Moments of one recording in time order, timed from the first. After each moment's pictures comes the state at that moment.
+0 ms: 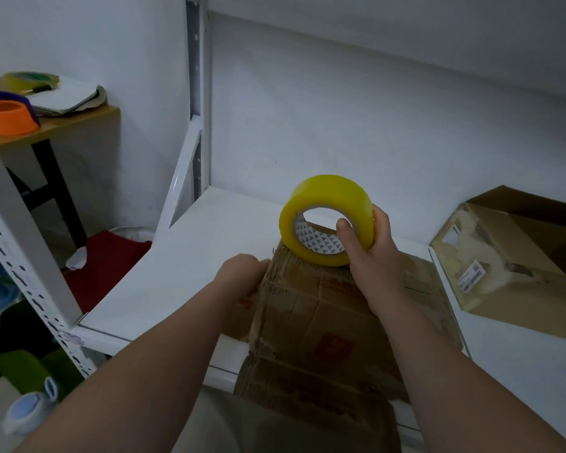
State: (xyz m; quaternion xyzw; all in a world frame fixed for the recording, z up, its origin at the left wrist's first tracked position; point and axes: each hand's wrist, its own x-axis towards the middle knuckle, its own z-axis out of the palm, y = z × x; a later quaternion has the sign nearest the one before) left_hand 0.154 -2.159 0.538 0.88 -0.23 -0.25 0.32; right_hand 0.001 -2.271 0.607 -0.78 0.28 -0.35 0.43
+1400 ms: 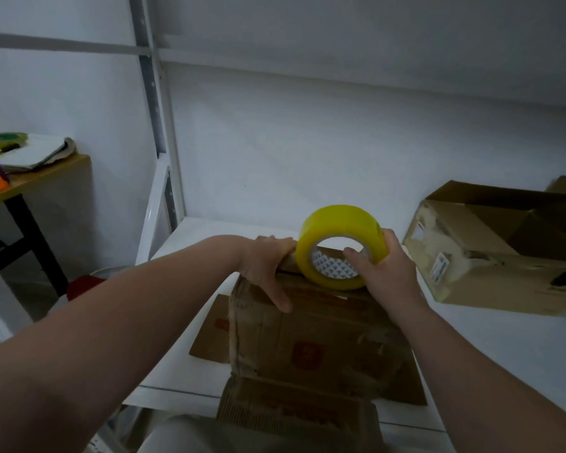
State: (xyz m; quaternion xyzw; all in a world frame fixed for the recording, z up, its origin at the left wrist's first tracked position) left_hand 0.133 -2.205 0.643 0.74 -0.63 -0.23 0.00; right_hand -0.063 -2.313 0.619 -0.78 0.36 -0.35 0.38
